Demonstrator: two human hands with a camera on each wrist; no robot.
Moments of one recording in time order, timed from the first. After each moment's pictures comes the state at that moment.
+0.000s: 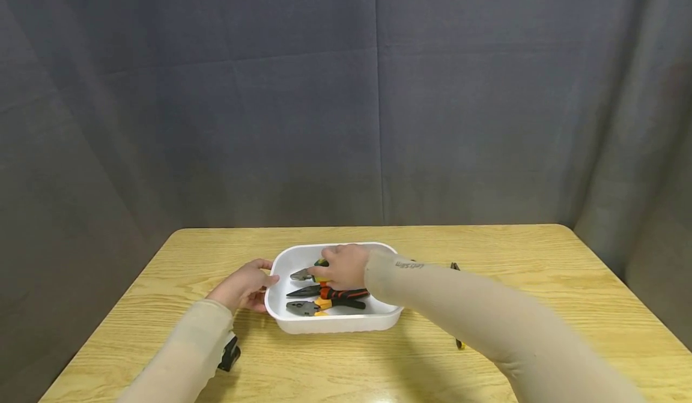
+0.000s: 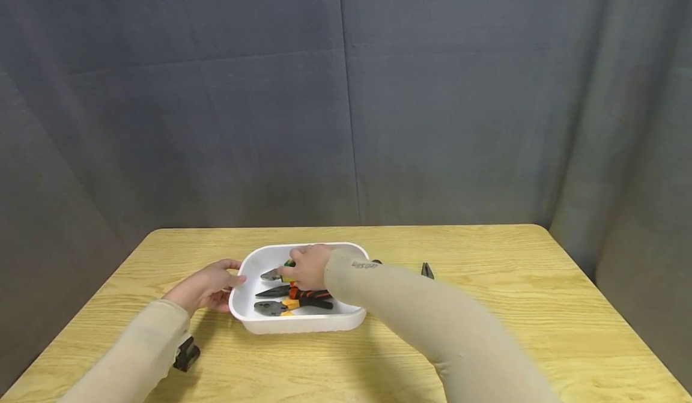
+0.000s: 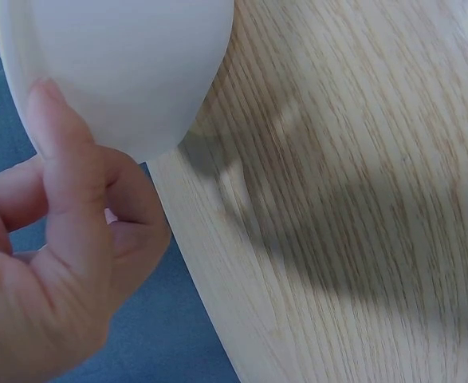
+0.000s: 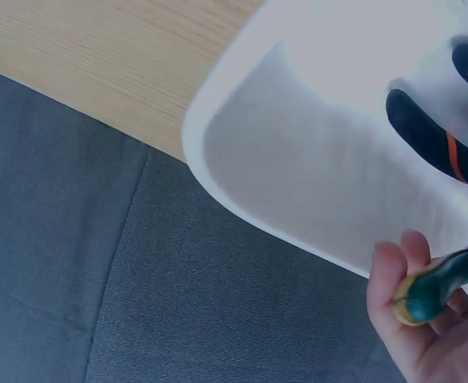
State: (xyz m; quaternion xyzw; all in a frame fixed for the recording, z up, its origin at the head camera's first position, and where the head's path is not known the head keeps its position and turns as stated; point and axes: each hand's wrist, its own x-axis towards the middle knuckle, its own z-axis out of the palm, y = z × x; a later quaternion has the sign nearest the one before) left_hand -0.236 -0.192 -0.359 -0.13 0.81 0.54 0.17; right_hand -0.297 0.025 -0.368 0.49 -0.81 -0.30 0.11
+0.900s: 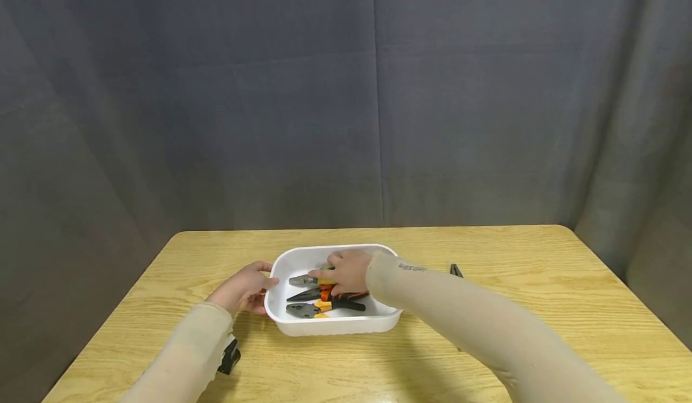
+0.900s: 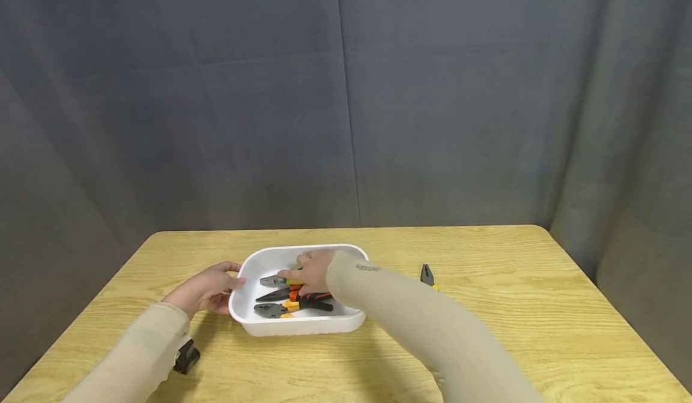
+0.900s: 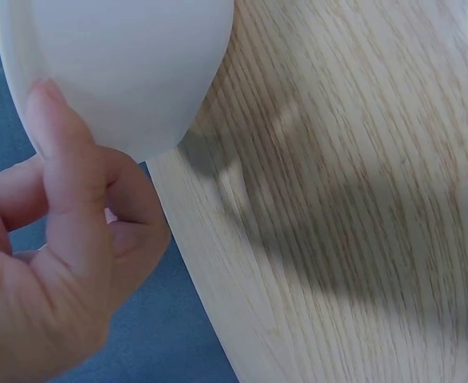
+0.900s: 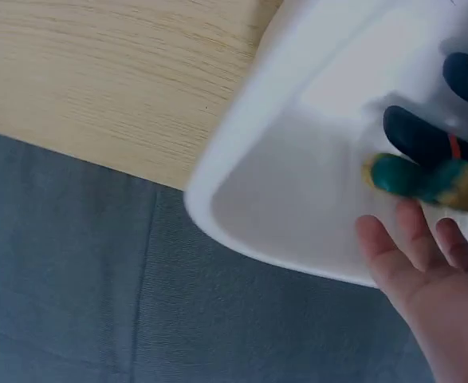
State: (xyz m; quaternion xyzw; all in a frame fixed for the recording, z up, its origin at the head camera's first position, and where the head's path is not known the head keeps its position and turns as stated) left_hand -0.237 -0.193 -0.362 -0.13 0.81 0.54 0.17; right_hand -0.299 0.031 -0.370 0.47 -0.83 -0.29 0.01
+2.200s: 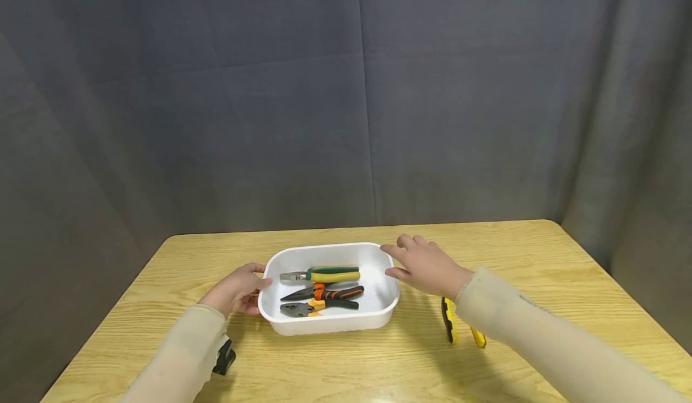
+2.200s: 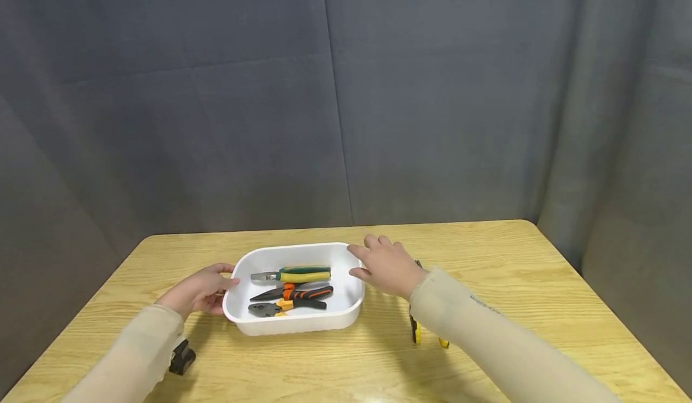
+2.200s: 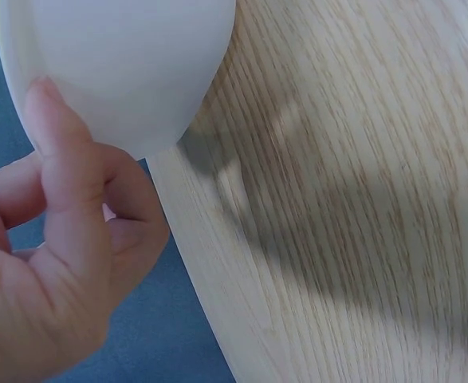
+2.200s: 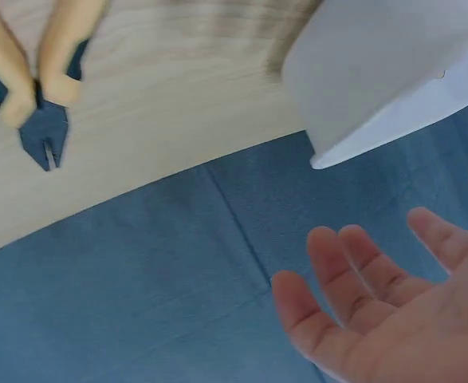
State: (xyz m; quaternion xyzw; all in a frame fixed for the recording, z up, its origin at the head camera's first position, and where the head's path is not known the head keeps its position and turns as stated) left_hand -0.248 -0.203 -0.364 -0.11 0.82 0.54 0.17; right_hand -0.244 0.148 -0.334 0.32 -0.94 0.04 0.10
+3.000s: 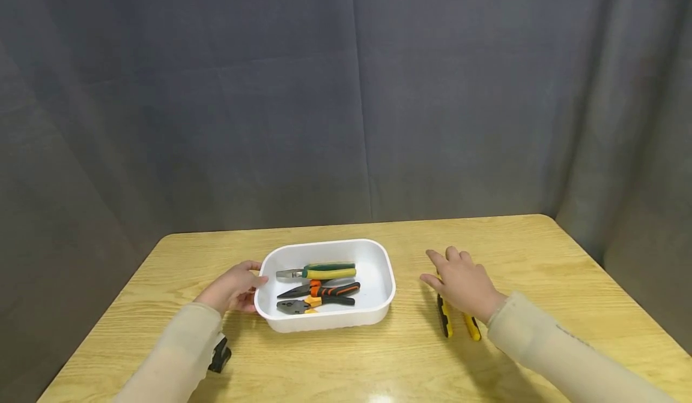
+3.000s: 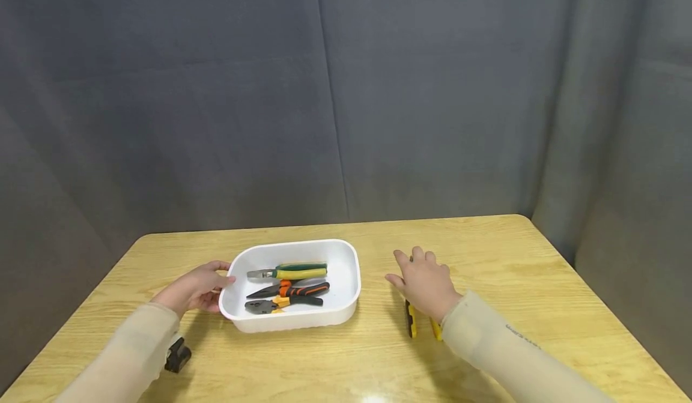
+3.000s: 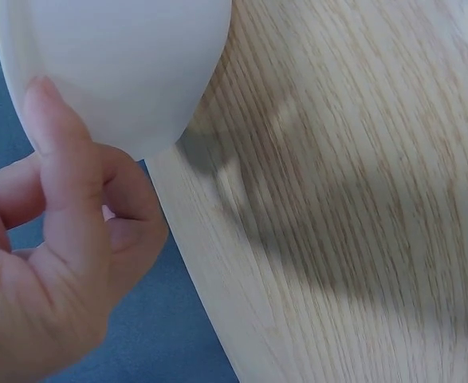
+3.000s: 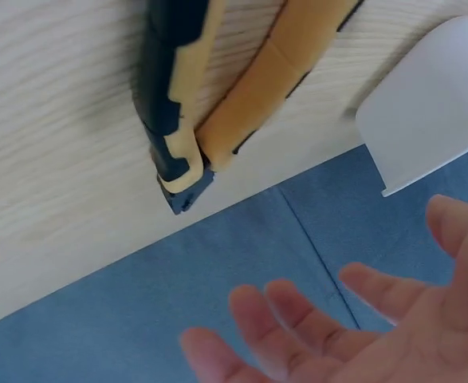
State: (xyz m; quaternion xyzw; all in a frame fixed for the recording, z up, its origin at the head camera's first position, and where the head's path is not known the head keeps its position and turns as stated) left_hand -0.246 -0.204 -0.361 -0.11 0.81 0.54 0.18; right_hand -0.214 0.197 -0.365 0.18 -0.97 0.07 0.12
